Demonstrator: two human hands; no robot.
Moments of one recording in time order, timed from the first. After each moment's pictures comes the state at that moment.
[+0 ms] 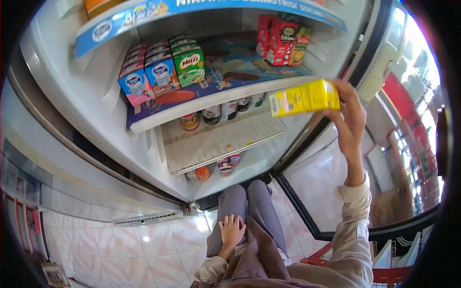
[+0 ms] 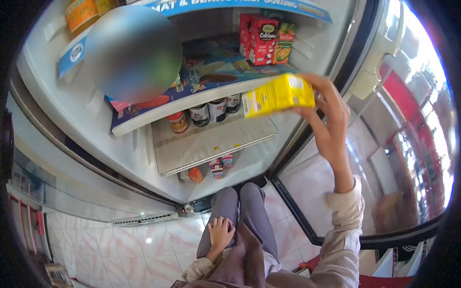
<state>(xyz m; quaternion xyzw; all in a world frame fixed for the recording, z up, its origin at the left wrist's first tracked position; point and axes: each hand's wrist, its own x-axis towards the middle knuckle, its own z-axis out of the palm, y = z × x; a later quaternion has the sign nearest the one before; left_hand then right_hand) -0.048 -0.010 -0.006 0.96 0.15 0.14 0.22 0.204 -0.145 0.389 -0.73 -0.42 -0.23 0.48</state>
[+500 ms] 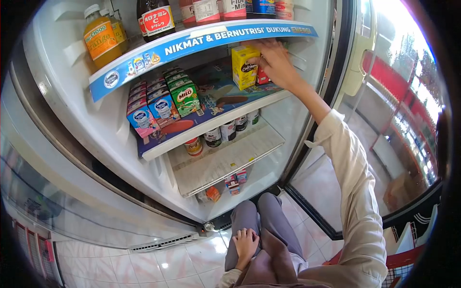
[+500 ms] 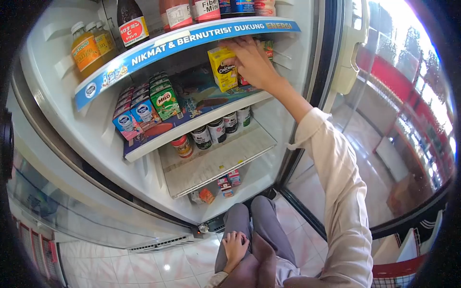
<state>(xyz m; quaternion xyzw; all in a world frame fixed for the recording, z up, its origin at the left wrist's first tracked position) -0.051 -0.007 -0.013 0.96 0.14 0.13 0.22 0.327 -0.032 0.432 -0.71 -0.48 -0.47 0.21</state>
